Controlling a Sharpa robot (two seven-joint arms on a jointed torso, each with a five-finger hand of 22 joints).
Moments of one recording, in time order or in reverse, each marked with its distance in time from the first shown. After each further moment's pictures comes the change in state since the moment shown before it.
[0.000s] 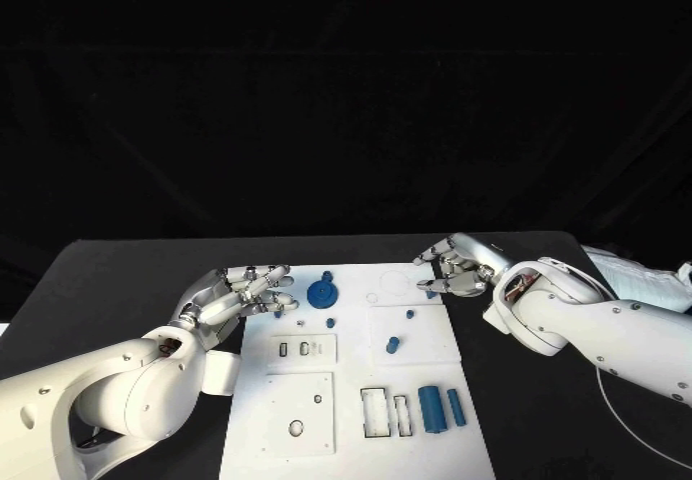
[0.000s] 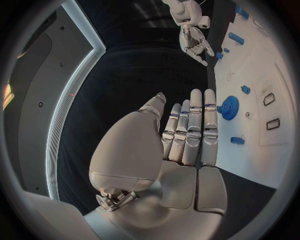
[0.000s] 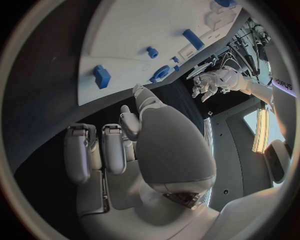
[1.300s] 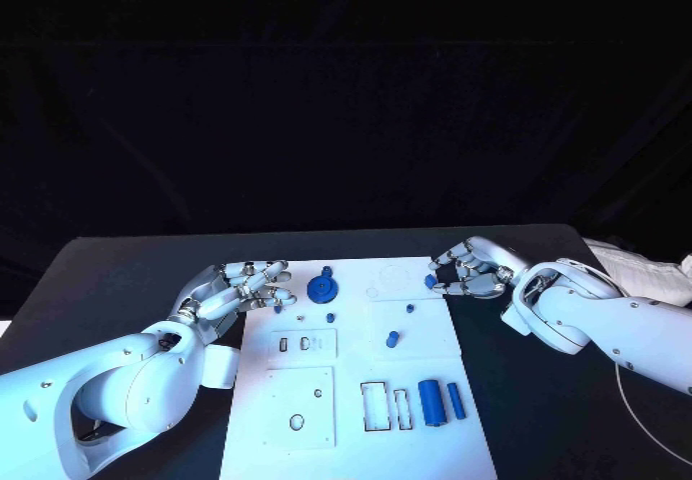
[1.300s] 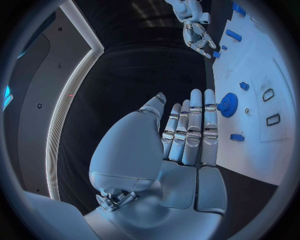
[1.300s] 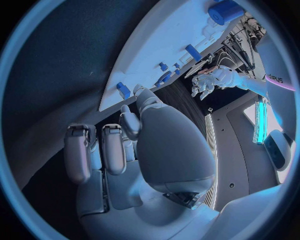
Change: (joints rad) left arm -0.002 0.008 0.000 -0.020 0.000 0.004 -0.001; left_hand 0.000 0.000 0.000 0.000 0.000 0.000 0.000 0.000 0.000 0.000 0.000 0.000 0.000 0.000 0.000 0.000 0.001 0.000 0.000 0.000 0.000 -0.001; right arm -0.027 -0.040 0.001 -0.054 0.078 0.058 0.112; right_hand -0.014 -0.002 -0.006 0.000 0.016 0.010 -0.003 0.004 0.000 0.000 0.000 -0.004 0.002 0.000 0.000 -0.001 0.001 0.000 0.000 0.000 0.000 0.001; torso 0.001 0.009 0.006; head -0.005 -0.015
